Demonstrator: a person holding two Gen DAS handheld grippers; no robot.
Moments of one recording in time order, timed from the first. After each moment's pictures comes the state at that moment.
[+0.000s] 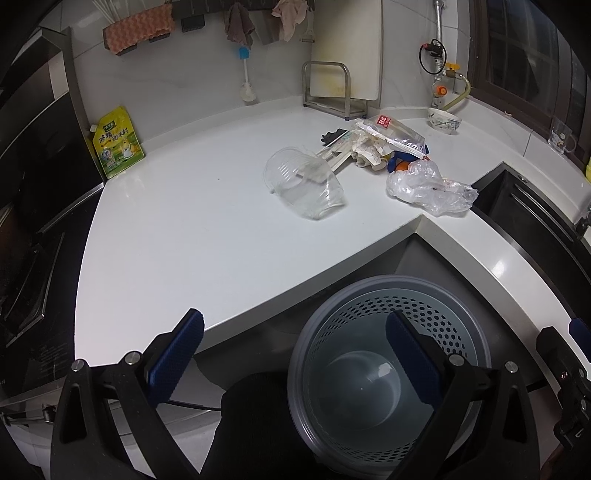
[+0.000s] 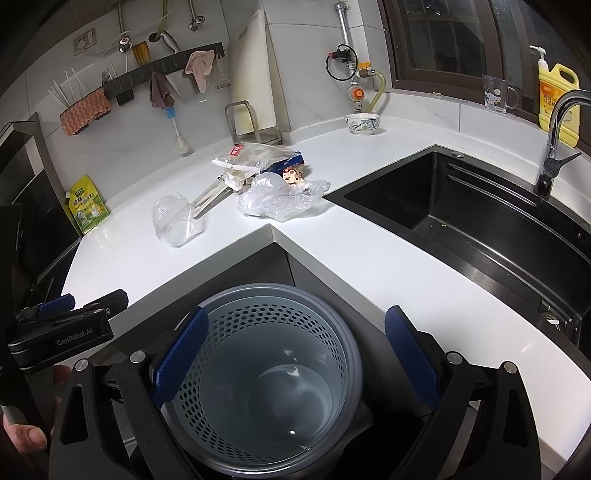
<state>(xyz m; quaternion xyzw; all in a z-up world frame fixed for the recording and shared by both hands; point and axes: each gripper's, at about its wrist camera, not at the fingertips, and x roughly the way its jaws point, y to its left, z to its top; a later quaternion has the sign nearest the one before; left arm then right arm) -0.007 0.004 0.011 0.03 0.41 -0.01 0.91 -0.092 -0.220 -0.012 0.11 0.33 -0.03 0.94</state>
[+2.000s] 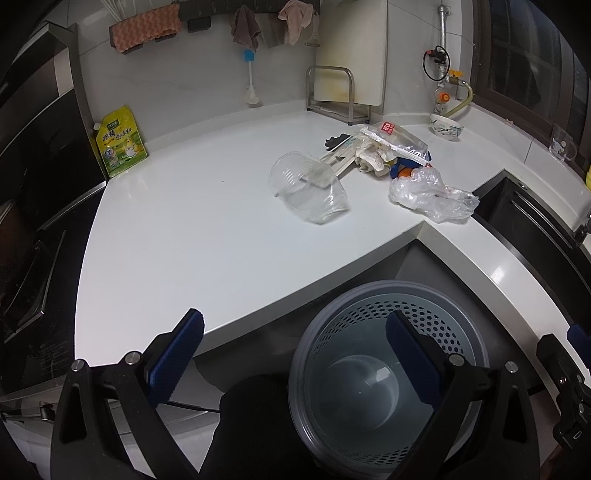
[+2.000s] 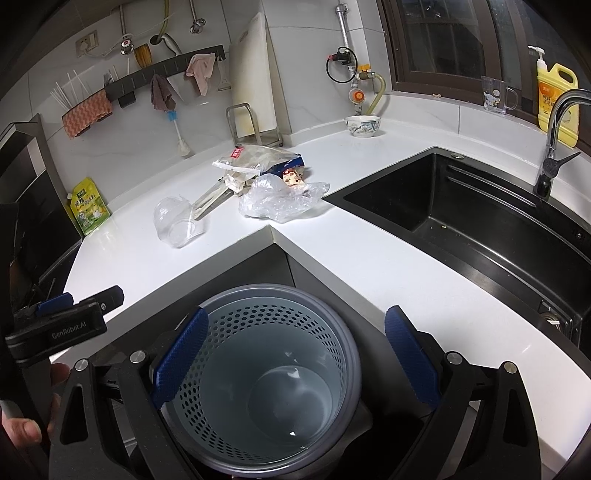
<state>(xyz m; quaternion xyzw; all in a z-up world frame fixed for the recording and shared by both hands) -0.006 0.007 0.012 0.03 0.40 0.00 0.92 -0.093 -0.220 -0.016 0.11 0.32 -0.02 0.94</state>
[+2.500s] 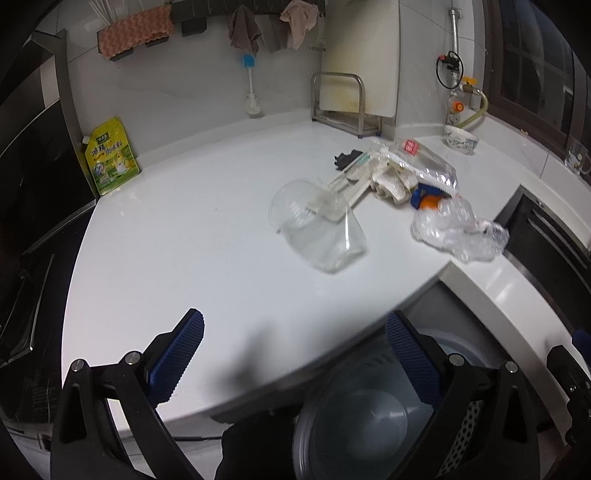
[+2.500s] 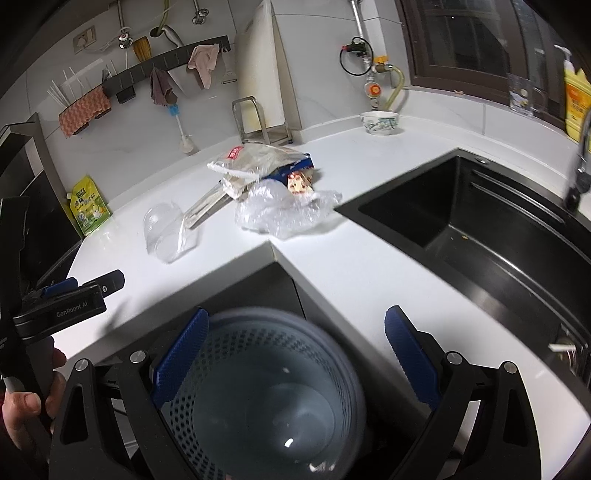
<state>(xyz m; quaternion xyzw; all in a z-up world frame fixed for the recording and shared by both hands) 0.065 0.008 0.006 0.02 0.38 0.00 0.92 -0.018 -0.233 -0.020 0.10 0.33 0.01 0.94</state>
